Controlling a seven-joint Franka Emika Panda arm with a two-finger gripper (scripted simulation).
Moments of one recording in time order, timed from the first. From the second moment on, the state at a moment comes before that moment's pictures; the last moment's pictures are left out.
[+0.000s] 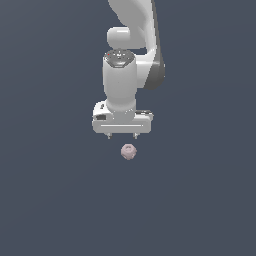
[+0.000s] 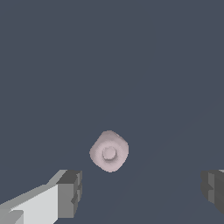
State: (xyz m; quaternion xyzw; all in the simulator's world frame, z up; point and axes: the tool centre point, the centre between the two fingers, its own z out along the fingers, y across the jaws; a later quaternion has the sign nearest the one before) arm 0.015 -0.021 0.193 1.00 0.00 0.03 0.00
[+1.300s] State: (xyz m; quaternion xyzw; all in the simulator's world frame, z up) arm 0.027 -0.013 0.190 1.00 -0.03 0.05 0.00
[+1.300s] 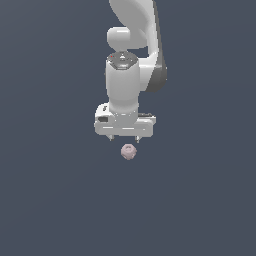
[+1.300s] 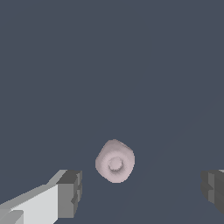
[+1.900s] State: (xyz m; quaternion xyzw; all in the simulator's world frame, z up) arm 0.014 -0.004 0.139 0.98 -0.17 0.02 -0.01
